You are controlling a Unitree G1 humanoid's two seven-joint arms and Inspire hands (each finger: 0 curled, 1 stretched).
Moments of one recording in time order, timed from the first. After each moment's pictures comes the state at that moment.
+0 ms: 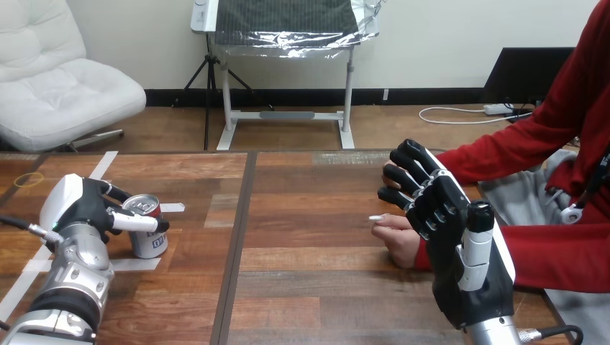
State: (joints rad) left arm -0.73 0.42 -0.10 1.27 0.33 0.04 0.24; right arm 0.09 0.00 -0.05 0.25 0.28 -0.58 0.43
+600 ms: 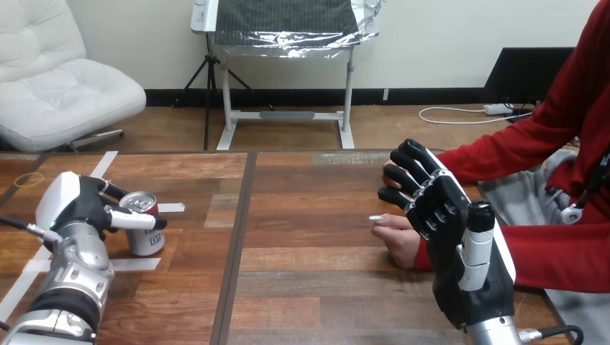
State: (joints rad) left arm -0.73 0.42 -0.10 1.27 0.33 0.03 0.28; right arm 0.09 0.00 -0.05 0.25 0.28 -0.58 0.43
